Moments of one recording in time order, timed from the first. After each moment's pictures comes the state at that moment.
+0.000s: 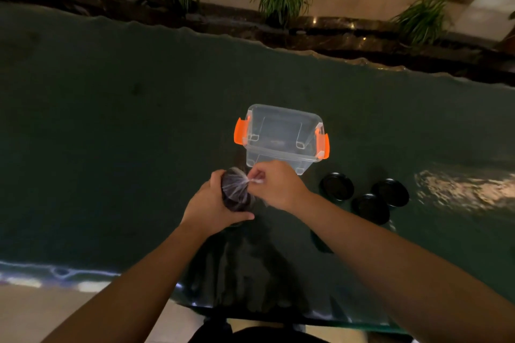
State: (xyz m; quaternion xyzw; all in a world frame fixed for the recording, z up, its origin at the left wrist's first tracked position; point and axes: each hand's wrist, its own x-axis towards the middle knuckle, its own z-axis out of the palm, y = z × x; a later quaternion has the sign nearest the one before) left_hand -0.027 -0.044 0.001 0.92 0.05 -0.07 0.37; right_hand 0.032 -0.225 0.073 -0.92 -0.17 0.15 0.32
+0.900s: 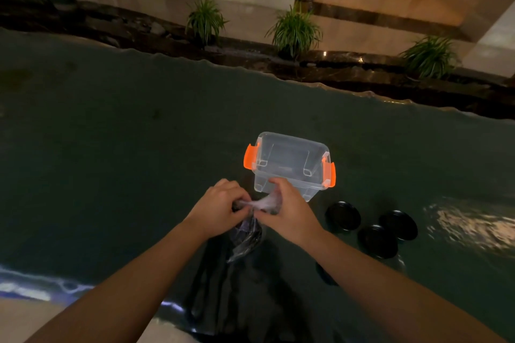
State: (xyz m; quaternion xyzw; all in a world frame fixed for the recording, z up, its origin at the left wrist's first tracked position) left_hand -0.003 -0.033 0.055 0.94 -0.14 0.03 0.31; right_hand 0.021 -0.244 0.060 -0.90 -0.16 0.09 0.40
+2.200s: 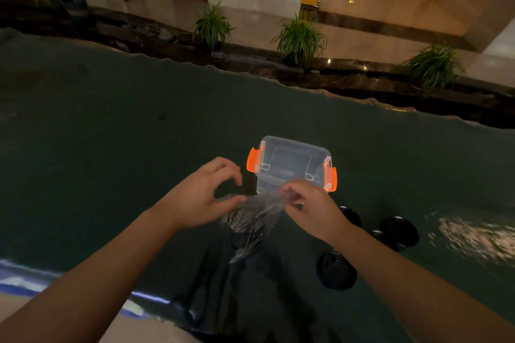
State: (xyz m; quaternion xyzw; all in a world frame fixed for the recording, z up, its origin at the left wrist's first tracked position) left_hand -0.020 0.004 0.122 0.93 -0.20 0.05 0.32; right_hand 0.028 -0.277 0.097 -0.88 -0.29 0.02 0.37
